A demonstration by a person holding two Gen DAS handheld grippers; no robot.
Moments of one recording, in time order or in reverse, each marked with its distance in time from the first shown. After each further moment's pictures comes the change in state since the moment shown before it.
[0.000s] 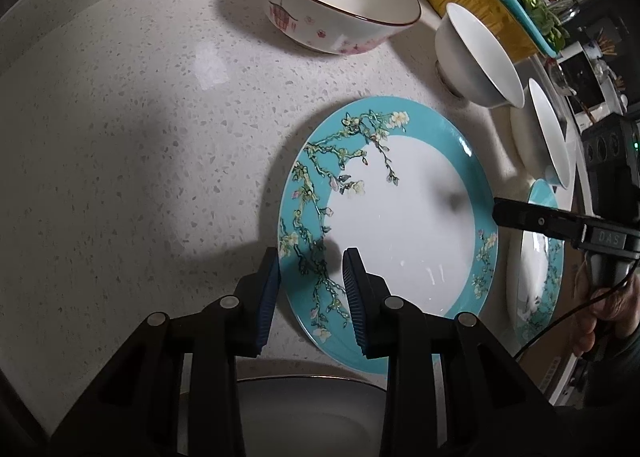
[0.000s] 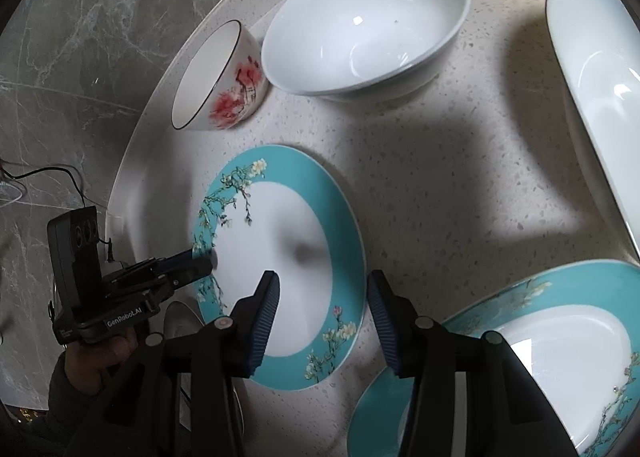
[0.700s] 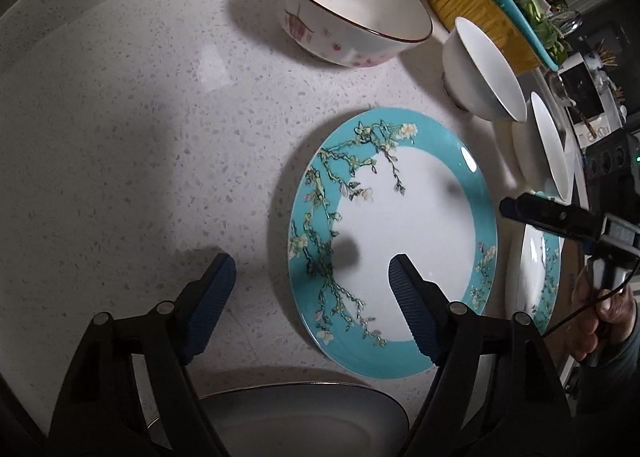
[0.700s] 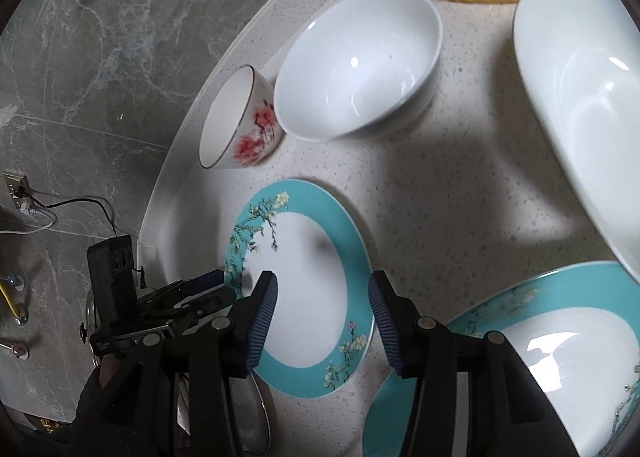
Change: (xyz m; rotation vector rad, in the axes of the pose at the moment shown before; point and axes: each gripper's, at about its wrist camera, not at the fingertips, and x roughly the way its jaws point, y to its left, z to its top) left arm 0.000 0.010 0.008 -0.030 -0.020 -0.016; right arm -0.016 -0.012 -0.004 0.061 -0.088 0.123
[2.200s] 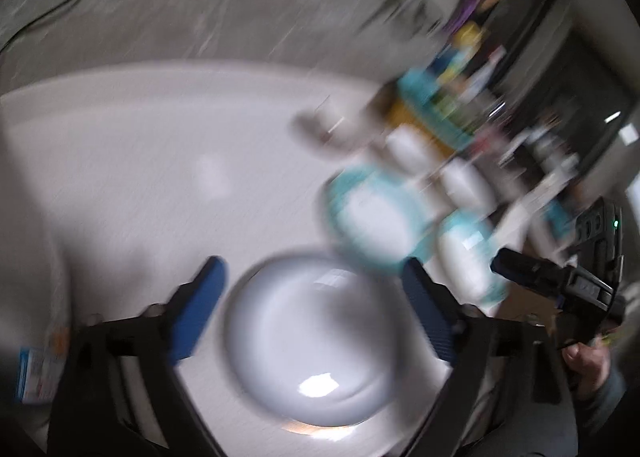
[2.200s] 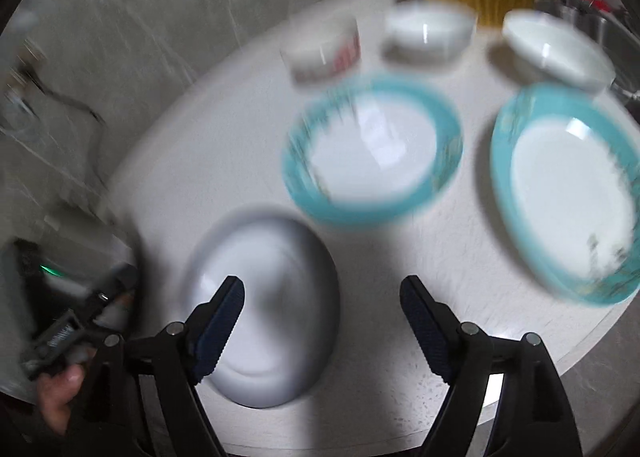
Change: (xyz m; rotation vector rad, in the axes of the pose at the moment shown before) left arm -0.243 0.065 -0.217 0.000 -0.555 -0.140; right arm -0.044 0.152 -0.184 -0.187 -0.384 -0.181
